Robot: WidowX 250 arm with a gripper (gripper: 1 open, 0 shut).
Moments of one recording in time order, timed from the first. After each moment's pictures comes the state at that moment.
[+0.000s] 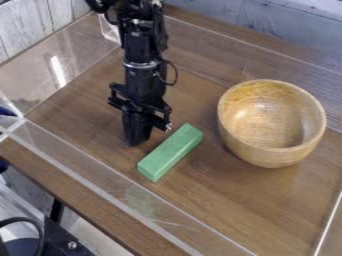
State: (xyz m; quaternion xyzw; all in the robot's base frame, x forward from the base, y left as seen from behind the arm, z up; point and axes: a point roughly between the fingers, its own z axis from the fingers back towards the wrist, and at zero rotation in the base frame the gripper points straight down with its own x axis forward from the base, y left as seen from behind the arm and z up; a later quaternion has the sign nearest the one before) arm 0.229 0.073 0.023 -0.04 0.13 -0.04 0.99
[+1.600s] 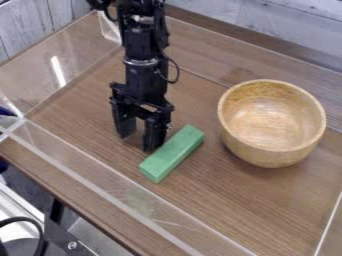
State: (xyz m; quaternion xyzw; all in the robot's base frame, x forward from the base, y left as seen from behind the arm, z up) arm 0.226 0.059 0.029 -0.05 0.14 -0.05 0.99
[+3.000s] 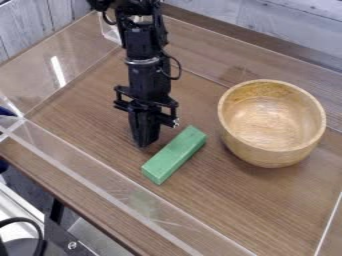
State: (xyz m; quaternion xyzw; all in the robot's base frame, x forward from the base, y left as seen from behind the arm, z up) arm 0.232 0.054 0.027 -0.10 0.13 -0.04 0.99
